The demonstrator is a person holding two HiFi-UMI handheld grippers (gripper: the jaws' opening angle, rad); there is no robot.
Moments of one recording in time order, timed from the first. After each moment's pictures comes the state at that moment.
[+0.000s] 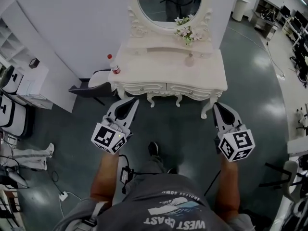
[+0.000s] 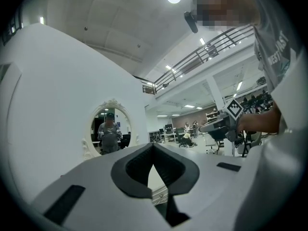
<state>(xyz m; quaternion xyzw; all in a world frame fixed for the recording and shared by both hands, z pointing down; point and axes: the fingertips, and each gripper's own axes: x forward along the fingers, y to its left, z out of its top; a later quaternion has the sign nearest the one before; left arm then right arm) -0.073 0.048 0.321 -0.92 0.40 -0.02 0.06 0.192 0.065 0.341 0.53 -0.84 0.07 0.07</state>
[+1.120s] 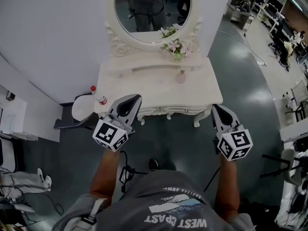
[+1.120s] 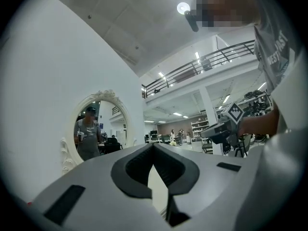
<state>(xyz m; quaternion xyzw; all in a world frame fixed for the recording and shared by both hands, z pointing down) -0.076 -0.162 0.325 -0.96 0.29 0.02 0.04 0.172 -0.084 0.345 0.61 -0.78 0.08 0.10</state>
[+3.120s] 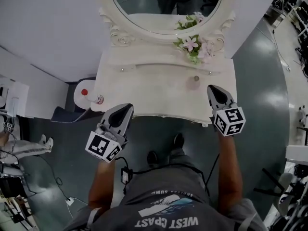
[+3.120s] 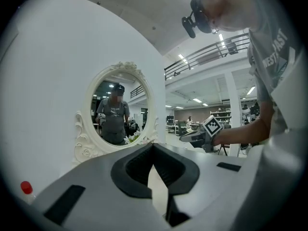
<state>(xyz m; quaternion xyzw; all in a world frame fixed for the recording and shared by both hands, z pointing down) -0.070 -0.273 0.408 -0.92 0.39 -0.06 -0.04 0.212 -0.345 0.482 0.52 -0.84 0.11 0.13</state>
